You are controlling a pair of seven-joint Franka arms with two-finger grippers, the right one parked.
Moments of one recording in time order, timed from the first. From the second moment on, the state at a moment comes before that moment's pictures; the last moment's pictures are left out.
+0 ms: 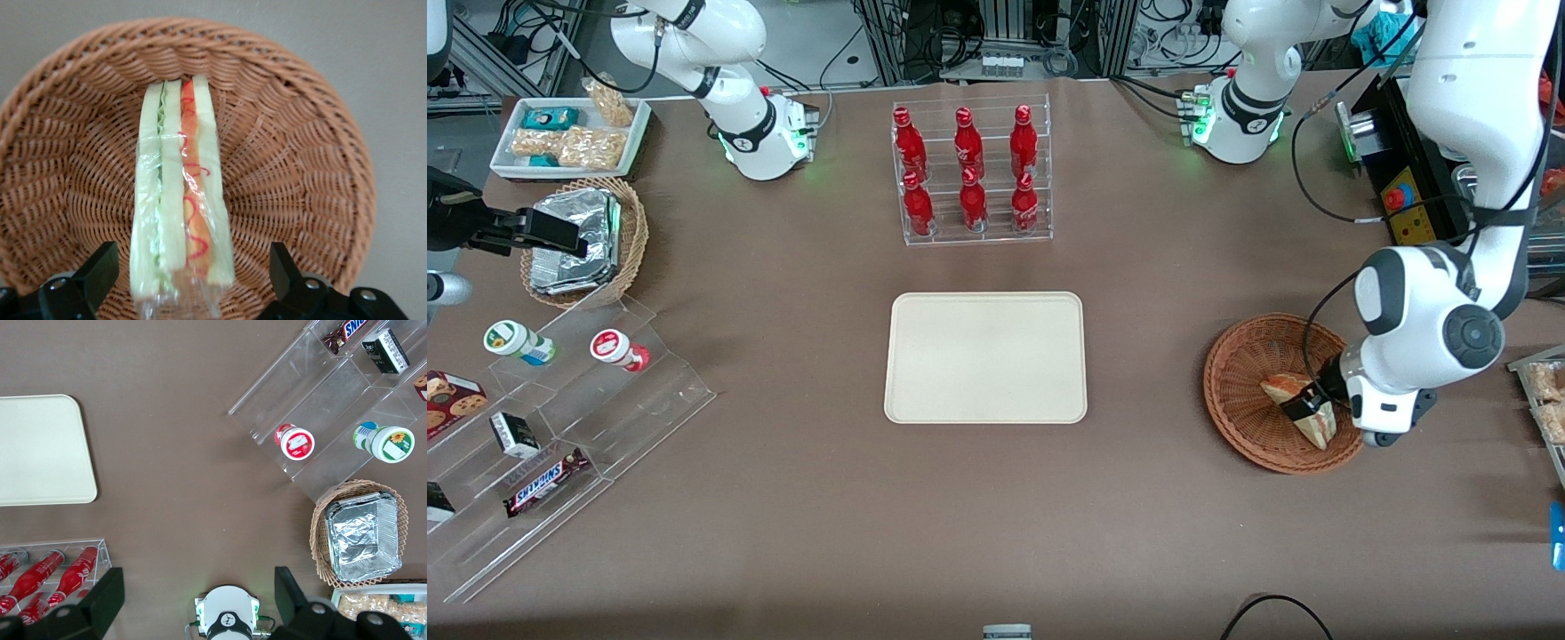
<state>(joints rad) 0.16 0.46 -0.17 -1.90 0.00 2.27 -0.65</state>
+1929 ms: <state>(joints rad) -0.65 0.58 -0.19 -1.67 0.10 2.14 -0.86</state>
